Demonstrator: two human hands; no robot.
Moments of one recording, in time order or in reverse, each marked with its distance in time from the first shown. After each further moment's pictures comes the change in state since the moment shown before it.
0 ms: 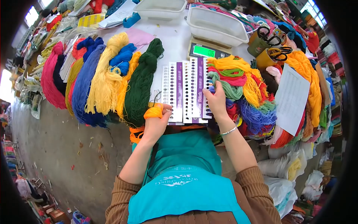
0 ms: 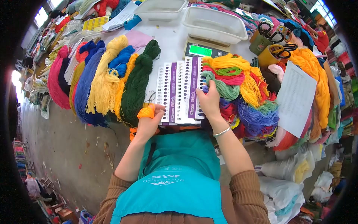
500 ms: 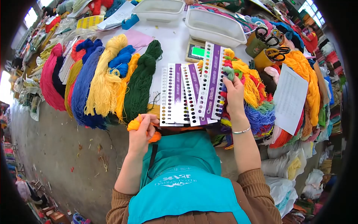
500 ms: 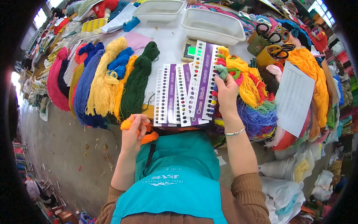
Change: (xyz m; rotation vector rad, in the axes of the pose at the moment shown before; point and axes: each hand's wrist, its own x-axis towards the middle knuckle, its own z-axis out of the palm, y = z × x) left_hand -0.044 0.024 -0.041 -0.678 0.060 -0.119; right_hand 0.014 -0.047 -0.043 0.395 0.108 0.145
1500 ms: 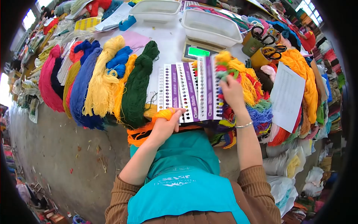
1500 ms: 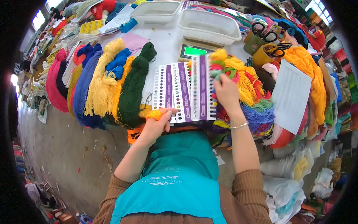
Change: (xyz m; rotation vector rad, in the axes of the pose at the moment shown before) left_hand 0.022 -0.015 0.068 0.395 -0.275 -0.097; right_hand 0.021 0.010 -0.039 -0.999 -0.062 -0.387
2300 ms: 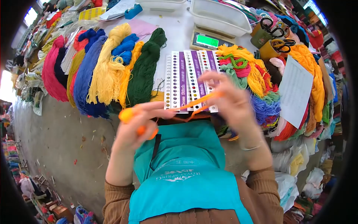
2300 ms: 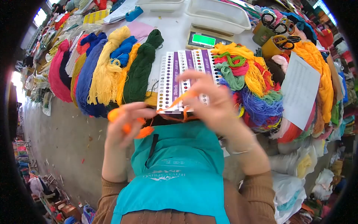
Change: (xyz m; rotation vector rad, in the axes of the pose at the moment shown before) left_hand -0.078 0.053 -0.069 -0.448 -0.186 0.161; right_hand -0.066 -0.130 -0.046 0.908 -0.359 -0.364
